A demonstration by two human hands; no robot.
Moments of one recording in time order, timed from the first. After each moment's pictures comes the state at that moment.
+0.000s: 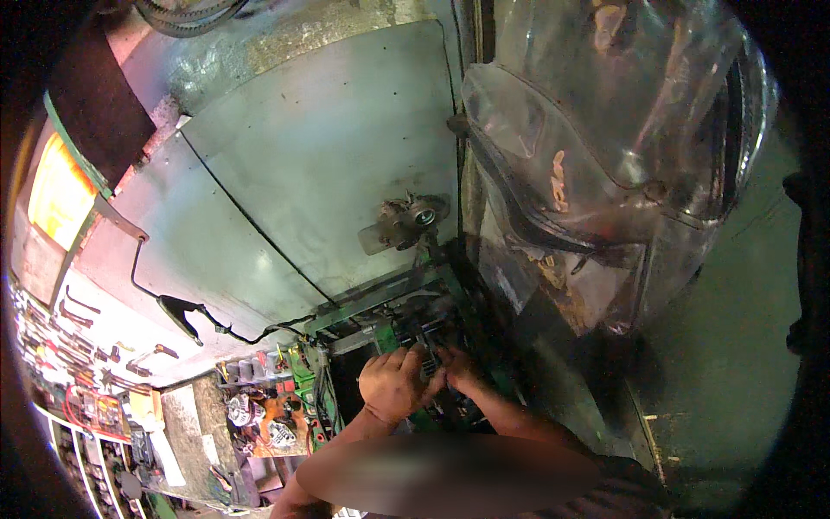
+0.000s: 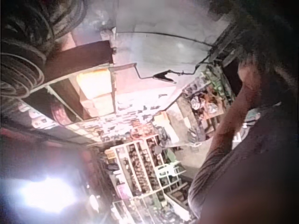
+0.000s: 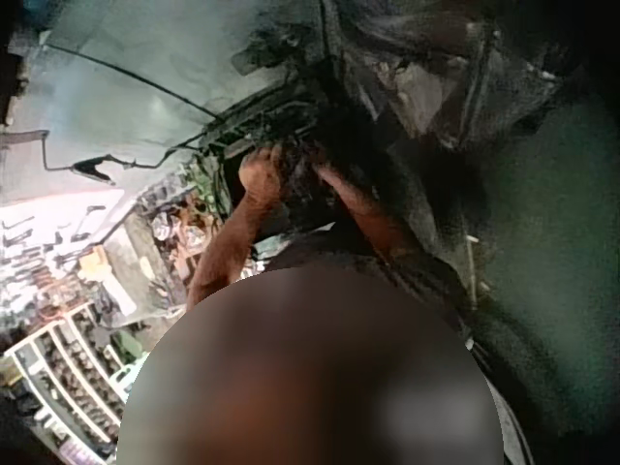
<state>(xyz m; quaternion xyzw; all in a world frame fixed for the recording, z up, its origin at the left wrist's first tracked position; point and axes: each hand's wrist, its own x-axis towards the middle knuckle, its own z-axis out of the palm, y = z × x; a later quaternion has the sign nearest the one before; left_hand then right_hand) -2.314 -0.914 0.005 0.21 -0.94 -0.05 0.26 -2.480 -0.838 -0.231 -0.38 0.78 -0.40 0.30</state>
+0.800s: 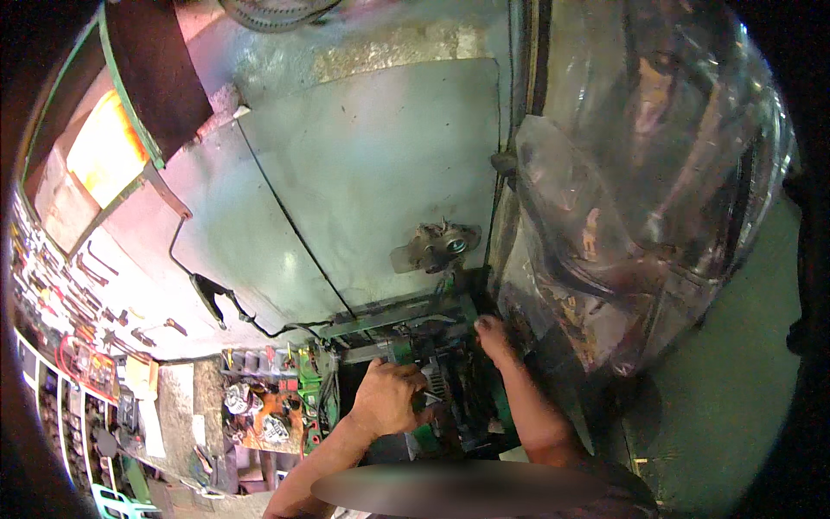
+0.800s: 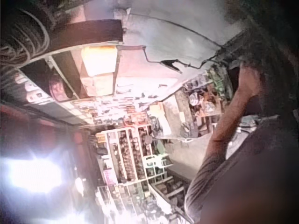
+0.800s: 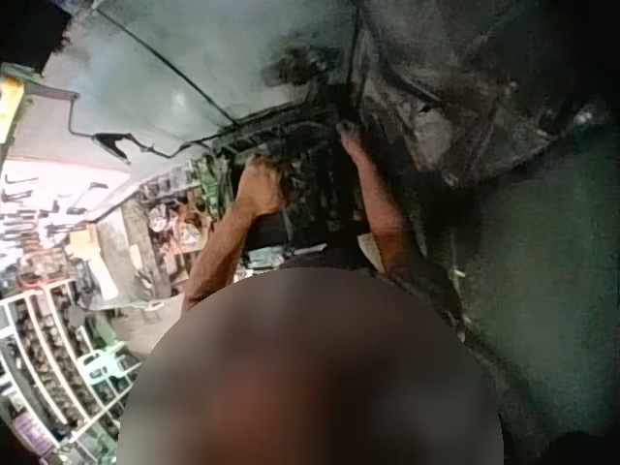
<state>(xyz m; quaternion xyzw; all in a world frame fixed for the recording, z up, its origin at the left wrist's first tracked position) -2.294 -0.933 0.042 0.19 -0.98 -0.08 0.03 -2.631 -0.925 -0.271 -0.32 0.74 -0.50 0.31</state>
